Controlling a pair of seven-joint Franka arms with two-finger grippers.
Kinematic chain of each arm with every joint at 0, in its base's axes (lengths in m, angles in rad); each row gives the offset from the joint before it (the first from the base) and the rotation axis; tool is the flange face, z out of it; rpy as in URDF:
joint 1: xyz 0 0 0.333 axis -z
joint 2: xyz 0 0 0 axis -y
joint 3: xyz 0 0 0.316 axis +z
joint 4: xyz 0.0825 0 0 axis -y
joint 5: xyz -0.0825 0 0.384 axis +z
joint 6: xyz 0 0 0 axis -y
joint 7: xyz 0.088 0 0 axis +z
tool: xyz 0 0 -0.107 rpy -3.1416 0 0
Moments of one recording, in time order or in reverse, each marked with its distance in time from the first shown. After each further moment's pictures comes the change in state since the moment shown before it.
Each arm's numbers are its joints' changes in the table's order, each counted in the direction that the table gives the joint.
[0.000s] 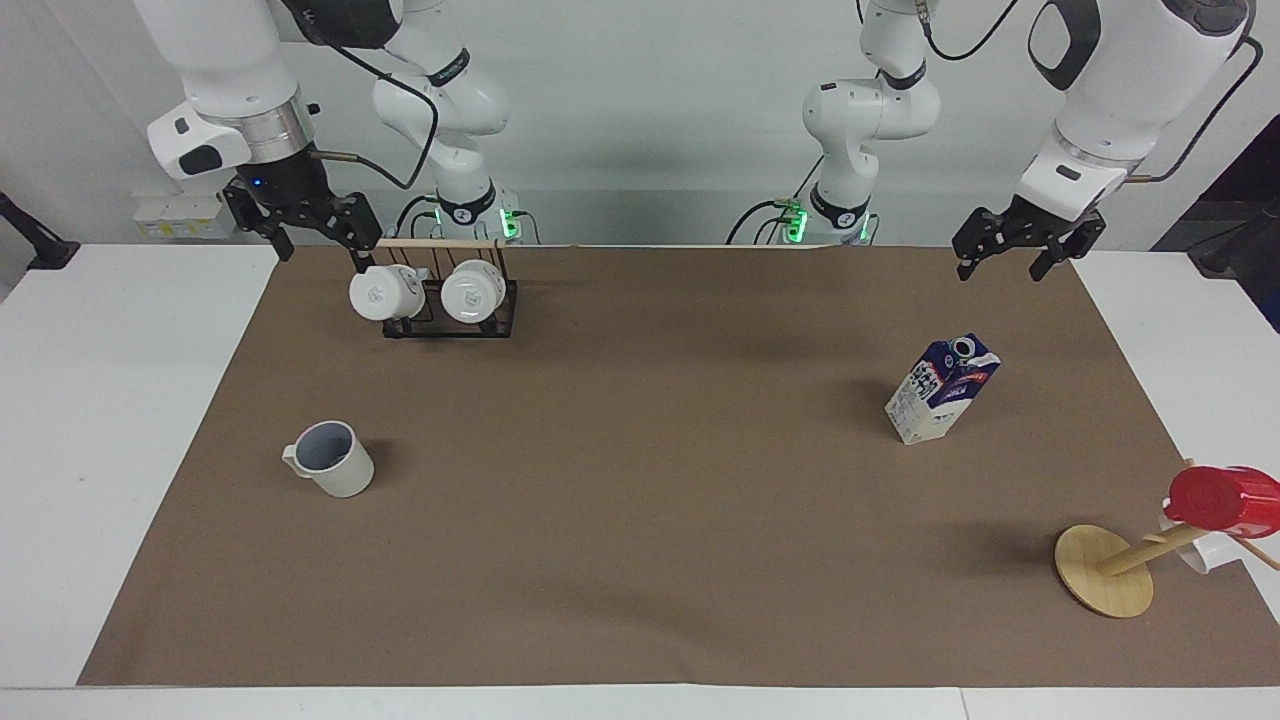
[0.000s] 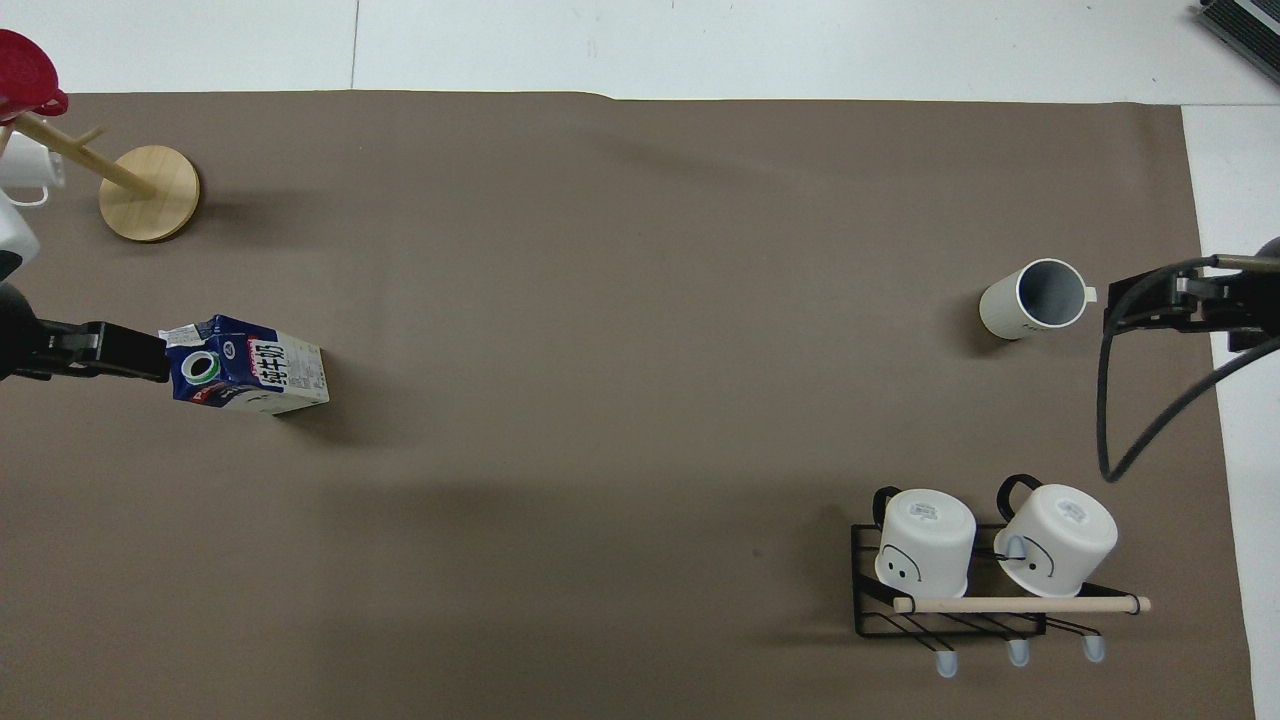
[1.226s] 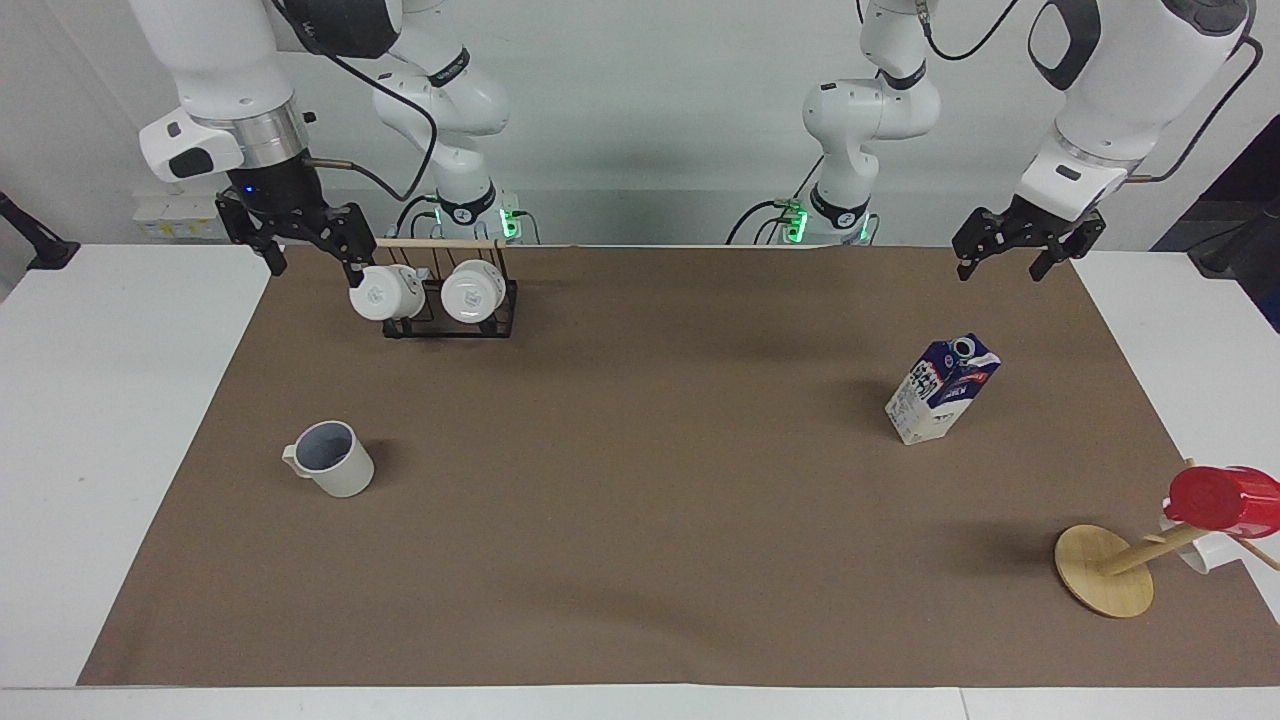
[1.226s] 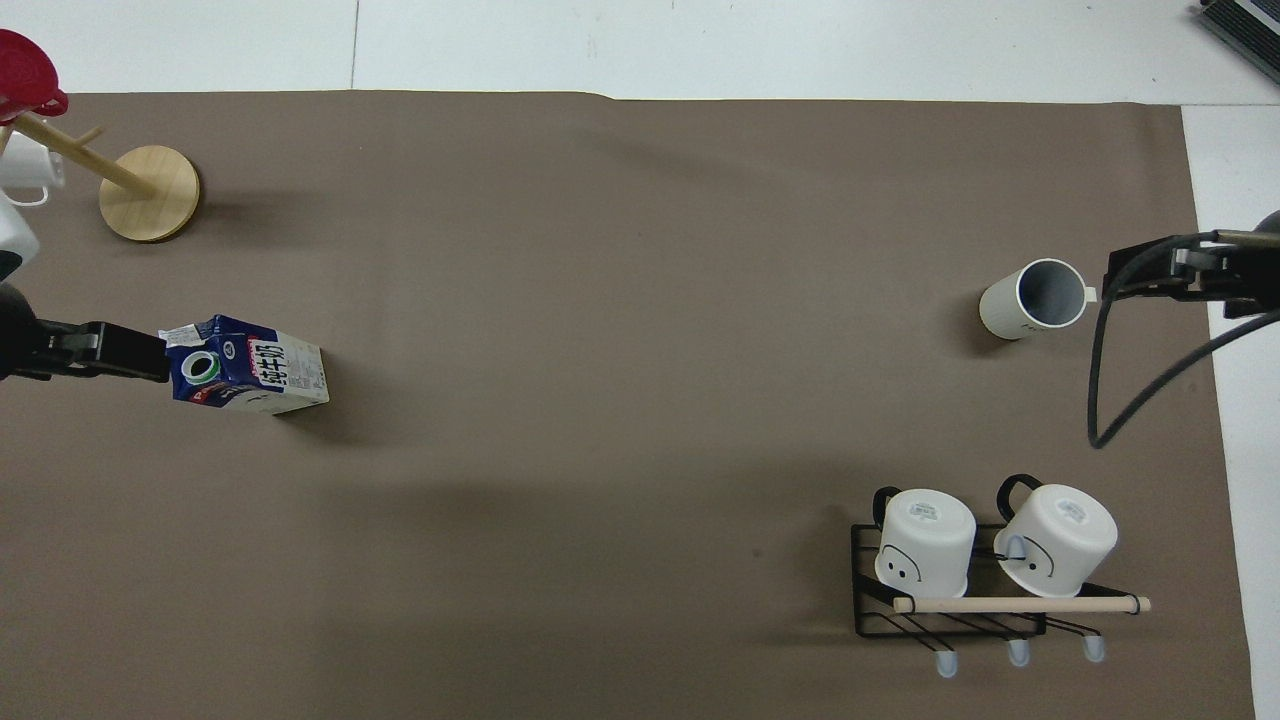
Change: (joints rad) left arm 0.000 0.000 0.000 0.000 0.000 0.000 0.000; right arm 0.016 -0.024 -0.003 -0.019 0.000 0.129 0.006
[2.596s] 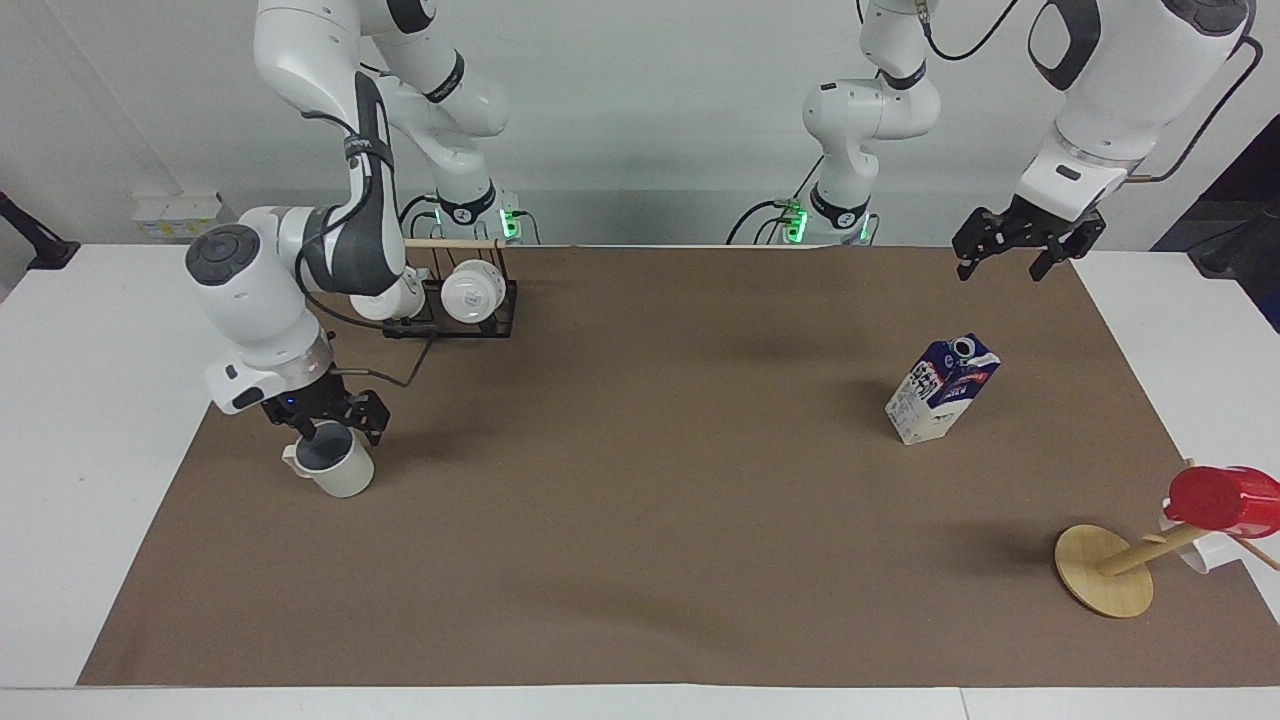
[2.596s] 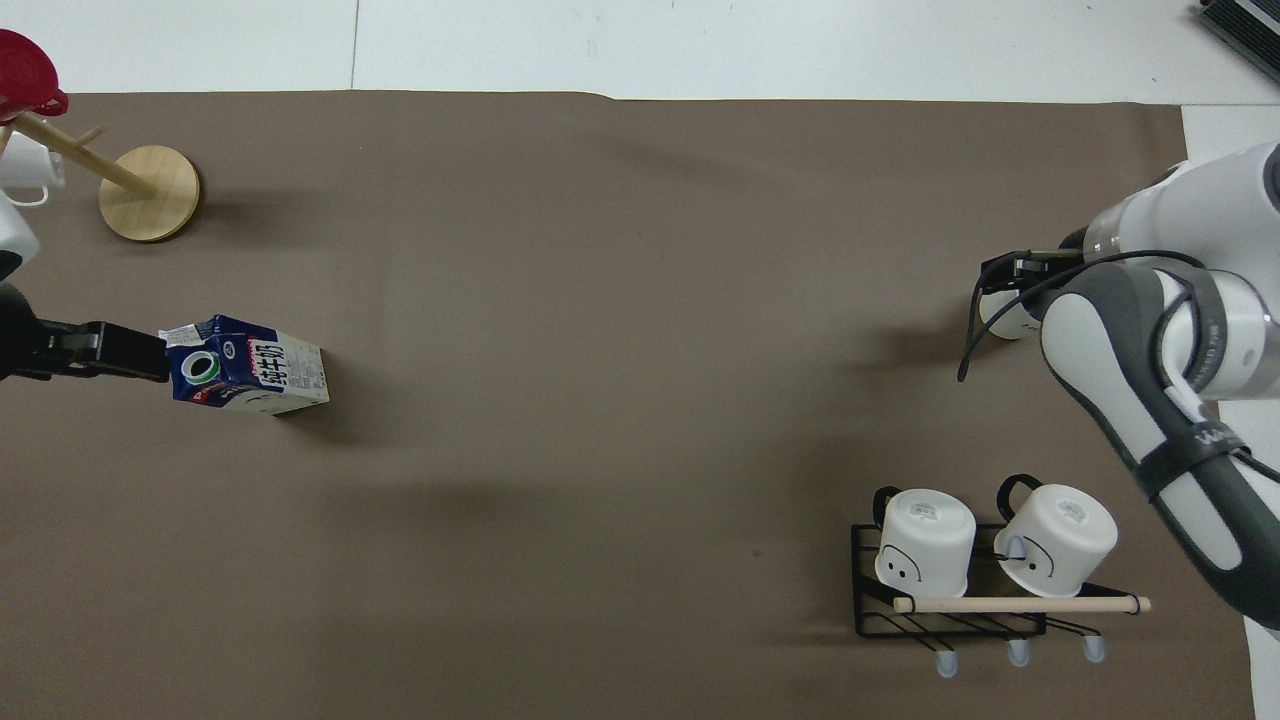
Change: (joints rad) left arm 0.000 0.000 0.000 0.000 0.000 0.000 0.000; right arm 0.057 -0.300 0.001 -0.246 0.000 0.511 0.131
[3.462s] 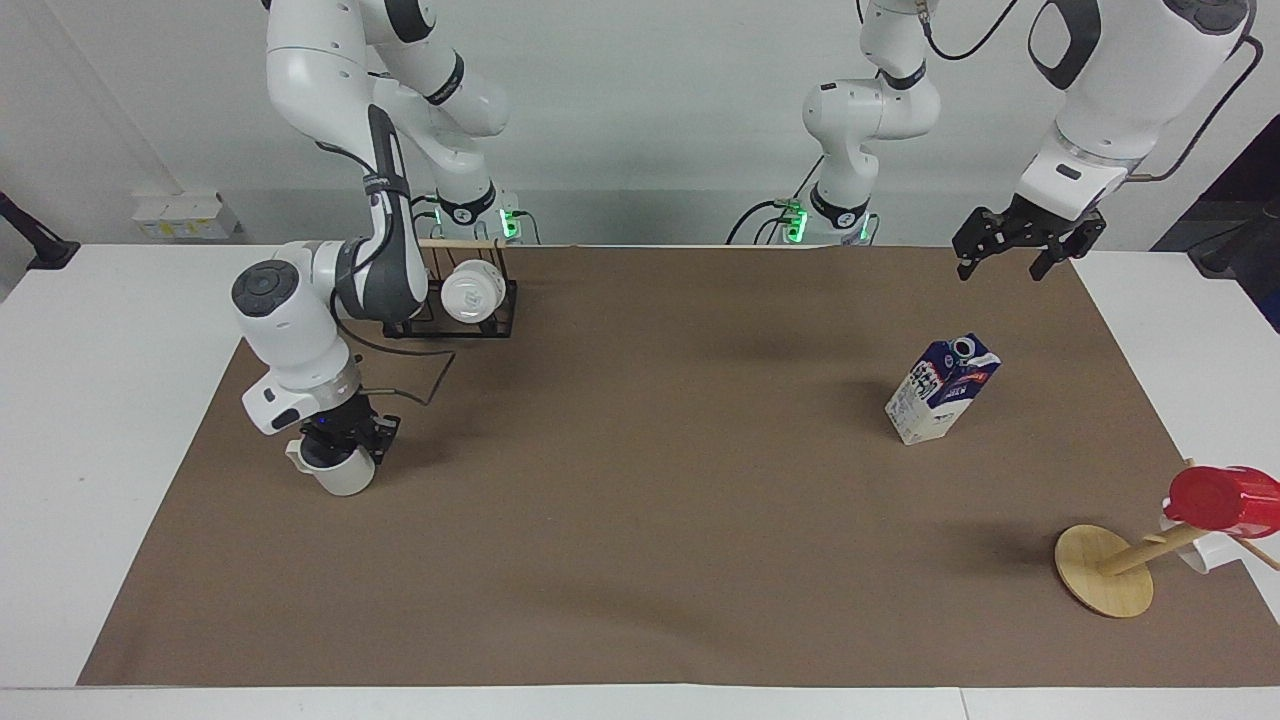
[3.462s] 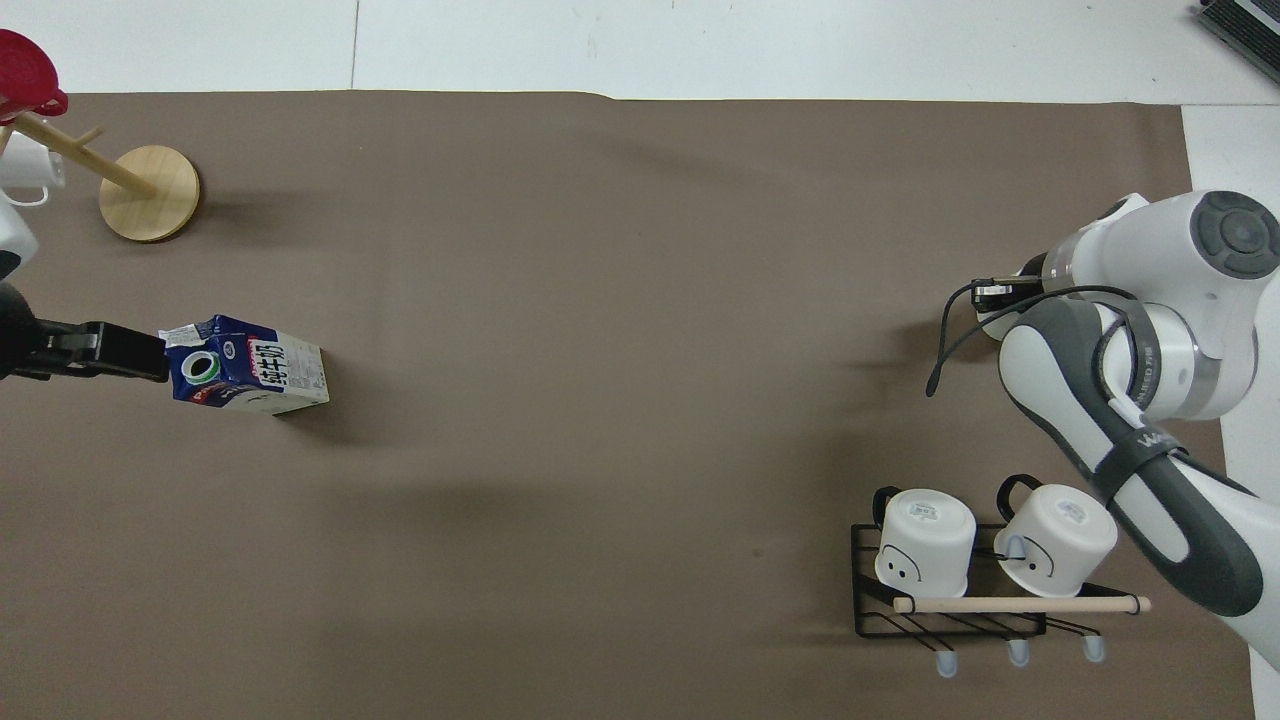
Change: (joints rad) left arm 0.000 0.001 0.000 0.001 0.000 0.000 0.000; right arm -0.006 -0.017 -0.005 -0.095 -0.001 0.141 0.018
